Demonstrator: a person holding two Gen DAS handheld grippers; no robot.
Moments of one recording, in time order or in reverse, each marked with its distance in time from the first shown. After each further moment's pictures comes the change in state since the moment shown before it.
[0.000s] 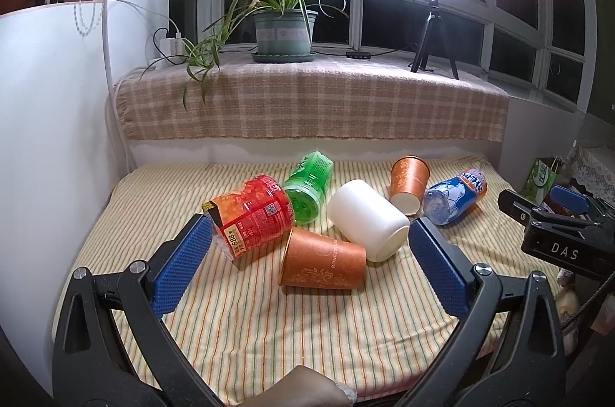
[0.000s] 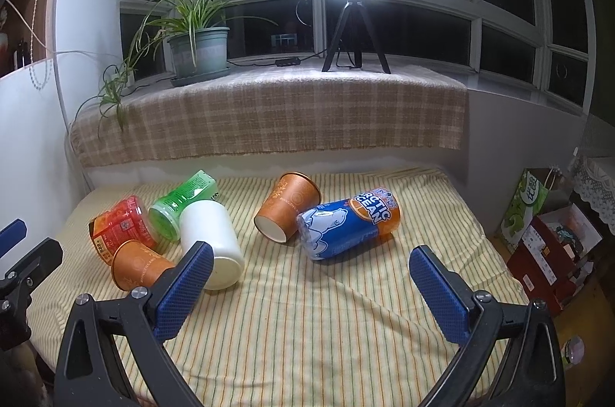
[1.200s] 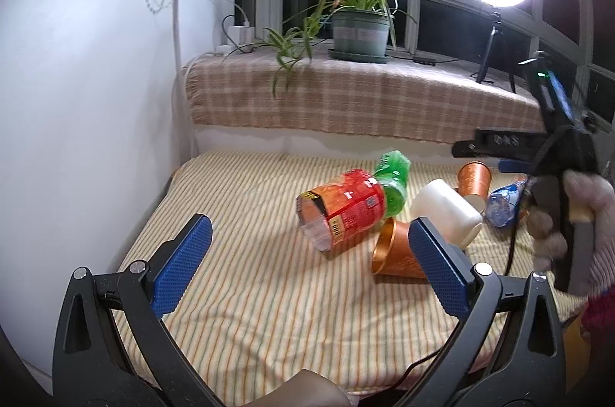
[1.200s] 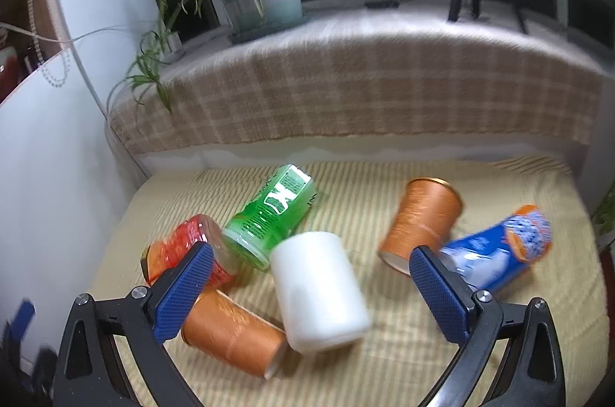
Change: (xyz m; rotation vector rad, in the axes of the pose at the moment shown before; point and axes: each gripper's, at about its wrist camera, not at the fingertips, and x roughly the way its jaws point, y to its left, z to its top) left arm -0.019 0.088 -0.003 -0.083 0.019 0.153; right arm 0.130 0.074 0.067 0.032 0.307 0.317
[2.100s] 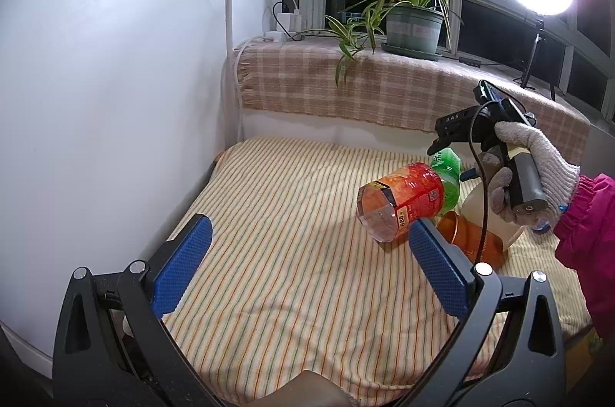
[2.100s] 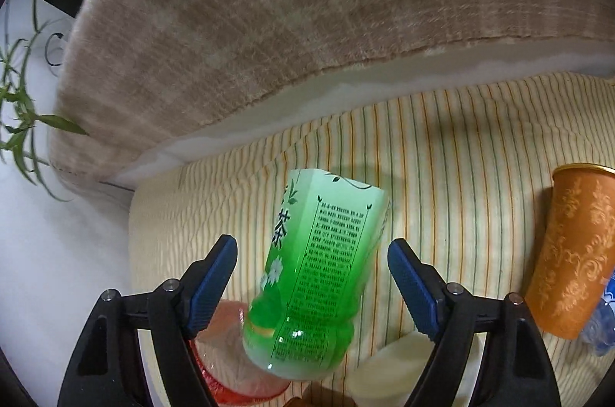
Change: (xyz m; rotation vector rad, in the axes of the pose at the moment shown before) left arm 0.002 0.050 -0.007 -0.061 0.030 0.113; right arm 0.170 0.012 0.056 0.296 0.380 0.062
